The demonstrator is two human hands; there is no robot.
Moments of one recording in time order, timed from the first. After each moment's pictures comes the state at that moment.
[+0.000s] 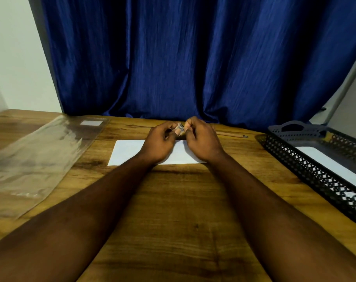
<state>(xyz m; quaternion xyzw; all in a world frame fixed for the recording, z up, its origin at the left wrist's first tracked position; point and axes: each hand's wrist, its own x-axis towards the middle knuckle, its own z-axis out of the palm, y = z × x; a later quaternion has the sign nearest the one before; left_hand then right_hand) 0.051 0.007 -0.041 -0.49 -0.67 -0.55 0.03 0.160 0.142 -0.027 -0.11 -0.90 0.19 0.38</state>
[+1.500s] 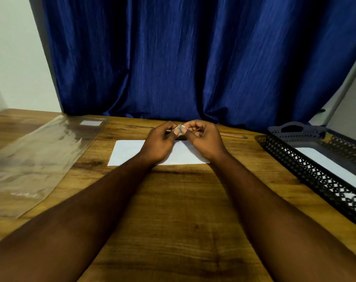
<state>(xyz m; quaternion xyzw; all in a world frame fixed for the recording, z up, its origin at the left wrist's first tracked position) 0.053 0.006 -0.039 -0.48 -0.69 -0.55 0.02 0.163 0.143 -0.026 -0.12 -0.81 0.43 0.39</state>
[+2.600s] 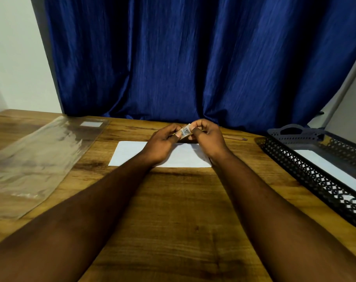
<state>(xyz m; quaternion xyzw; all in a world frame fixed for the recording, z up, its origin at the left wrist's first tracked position) 0.055 0.004 -0.034 -0.49 -0.64 -0.58 -0.11 0.159 0.137 -0.017 -0.21 -0.71 0.56 0.38</state>
